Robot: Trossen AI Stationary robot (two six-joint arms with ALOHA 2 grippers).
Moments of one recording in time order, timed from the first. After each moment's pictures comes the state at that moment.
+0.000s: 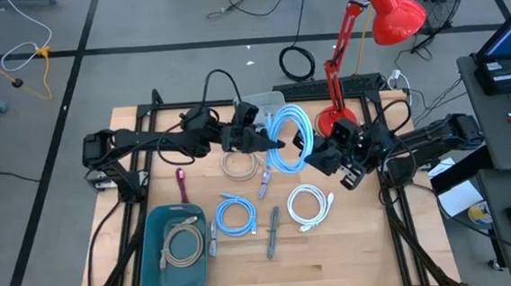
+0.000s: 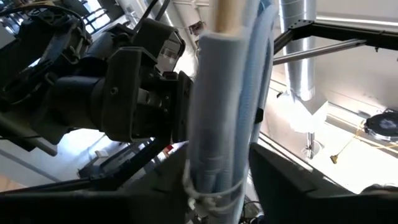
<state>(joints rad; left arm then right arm) 0.15 1.67 1.23 1.00 0.61 -1.24 0.13 1.31 0.89 1.22 -0.21 0.58</state>
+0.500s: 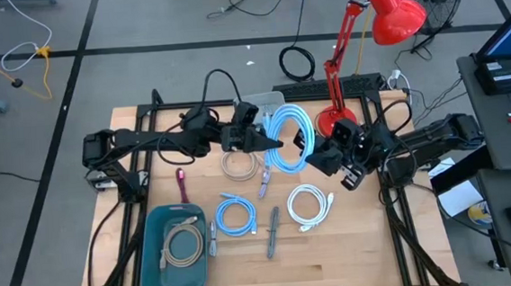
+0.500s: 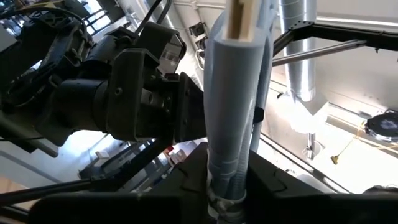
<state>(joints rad) 0.15 1.67 1.23 1.00 0.61 -1.24 0.13 1.30 0.89 1.22 -0.19 0.56</state>
